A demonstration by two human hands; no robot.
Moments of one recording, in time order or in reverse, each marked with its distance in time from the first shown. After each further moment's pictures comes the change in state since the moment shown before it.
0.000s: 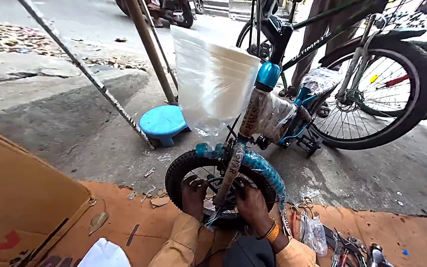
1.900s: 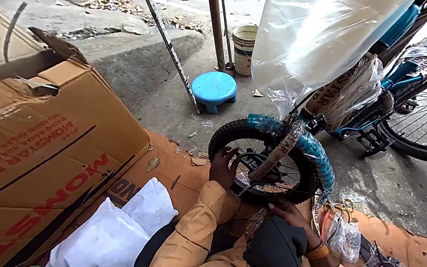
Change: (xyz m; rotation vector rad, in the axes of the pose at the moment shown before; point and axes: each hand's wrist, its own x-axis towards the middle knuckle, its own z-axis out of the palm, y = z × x) left_hand 0.007 -0.011 -0.056 0.886 -0.055 0.405; right_hand -0.044 0.092 0.044 0.837 -0.593 0.045
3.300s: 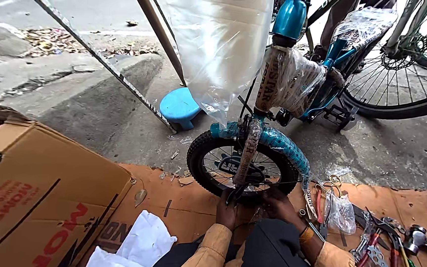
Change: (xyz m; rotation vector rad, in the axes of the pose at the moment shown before) left_hand -0.092 0.010 0.059 -0.579 -0.202 -0.417; right_hand 0.010 0.020 0.010 0.280 0.353 0.044
